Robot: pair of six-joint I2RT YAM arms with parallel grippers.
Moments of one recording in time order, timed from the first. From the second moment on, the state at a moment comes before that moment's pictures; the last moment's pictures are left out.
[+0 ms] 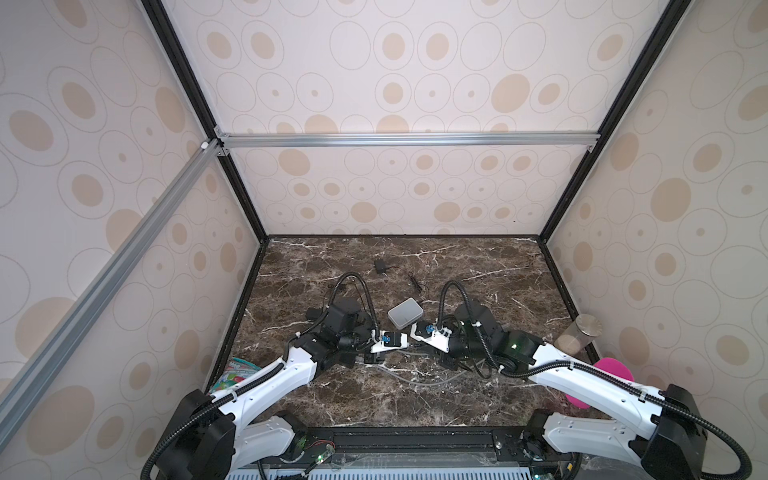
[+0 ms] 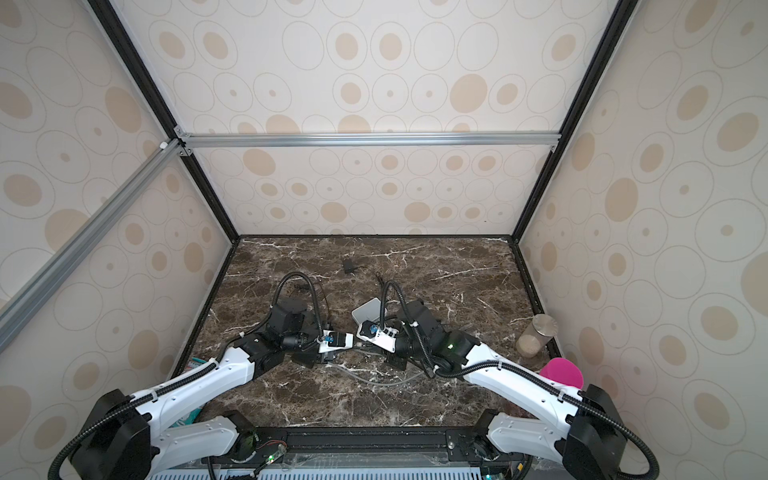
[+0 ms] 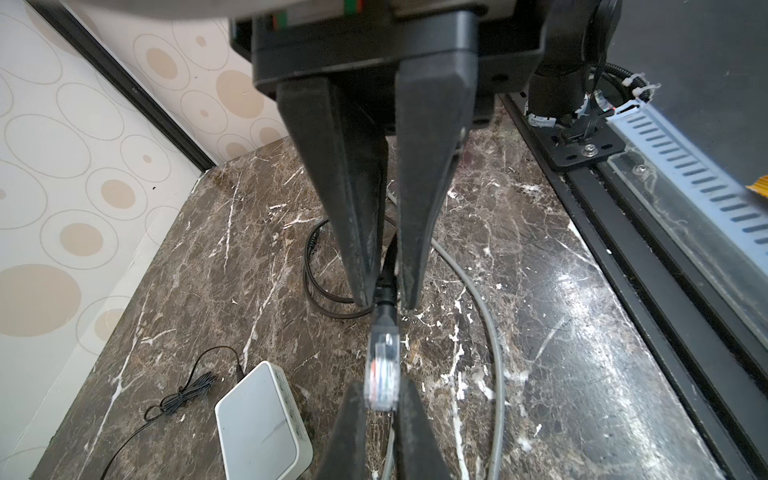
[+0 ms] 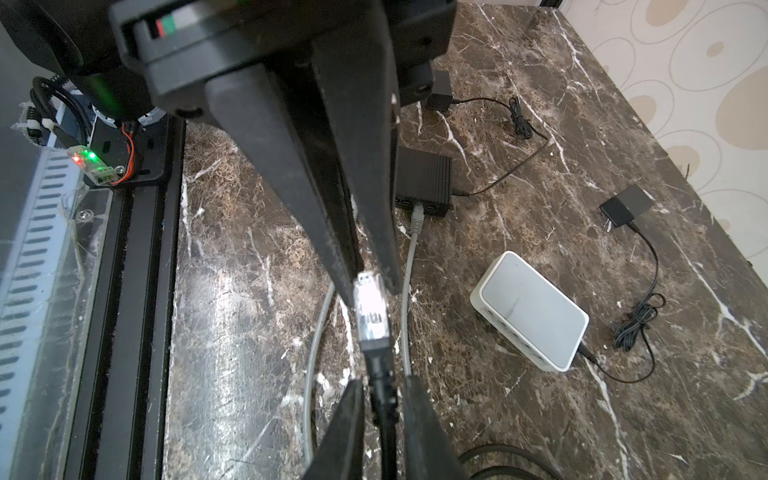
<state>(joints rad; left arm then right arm) -0.61 1.16 0.63 -0.05 0.74 0.83 0.83 1.13 0.79 -0.35 -0.29 -0.44</state>
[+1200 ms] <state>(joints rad) -0.59 1.24 0.75 0.04 0.47 0.48 0.81 1.18 0.83 -0.30 0.24 -0.45</state>
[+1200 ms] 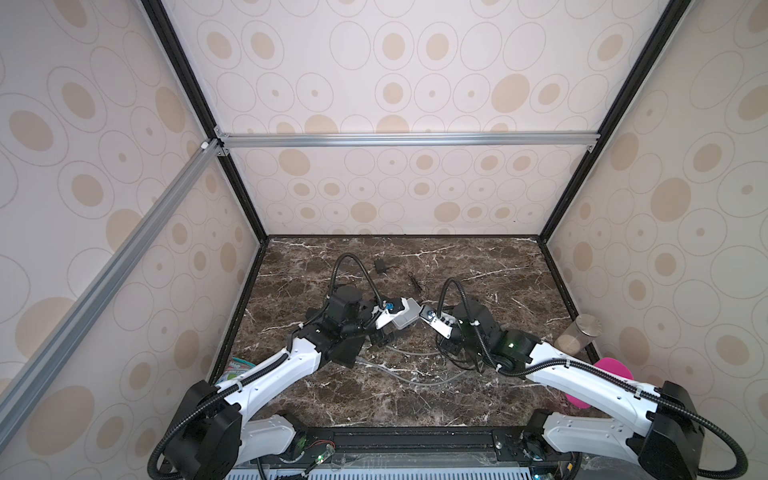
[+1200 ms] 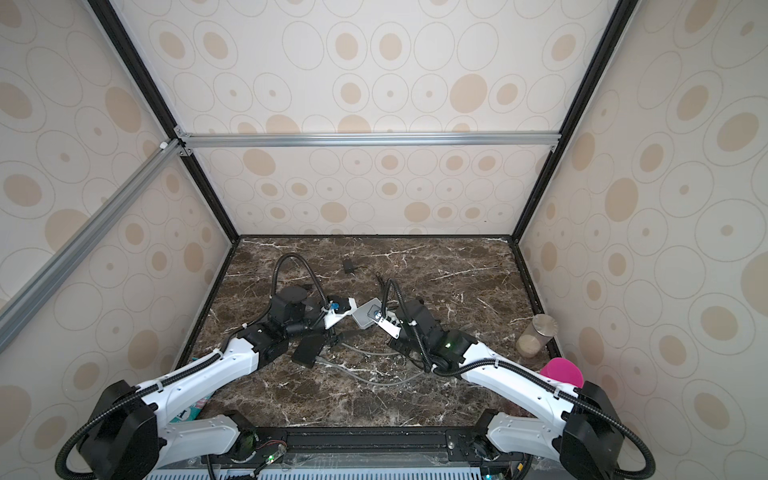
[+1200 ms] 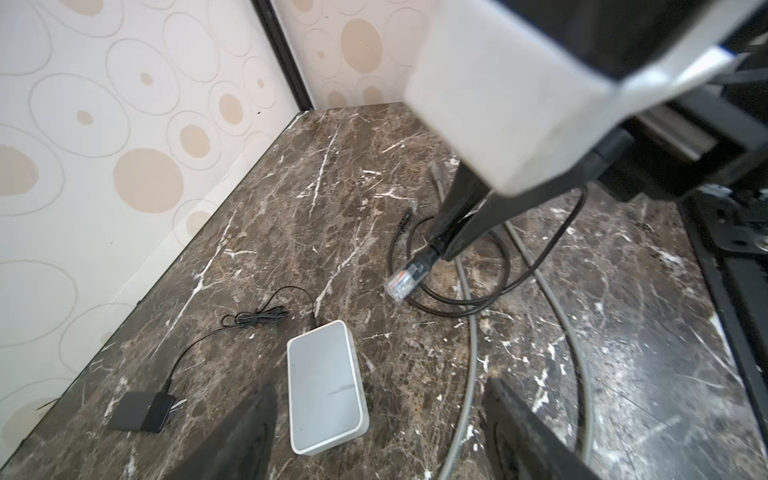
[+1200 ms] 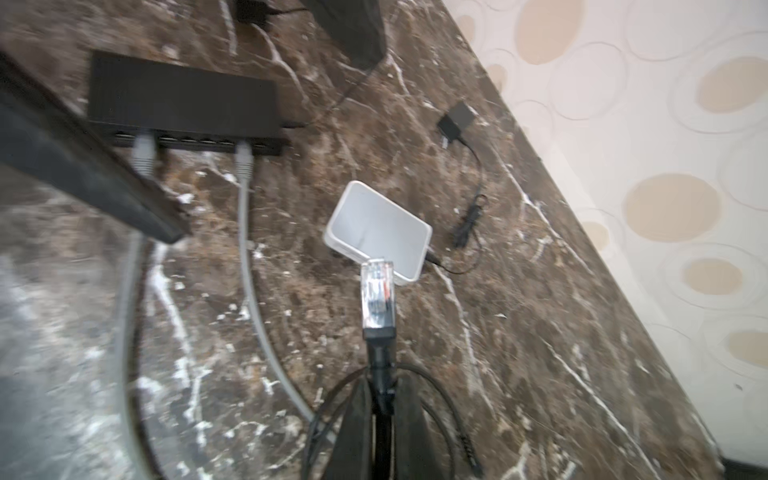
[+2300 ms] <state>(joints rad) -0.56 1.50 0.90 0.10 0.28 -0.08 0.68 1.49 0.83 -0.32 0.10 -0.24</state>
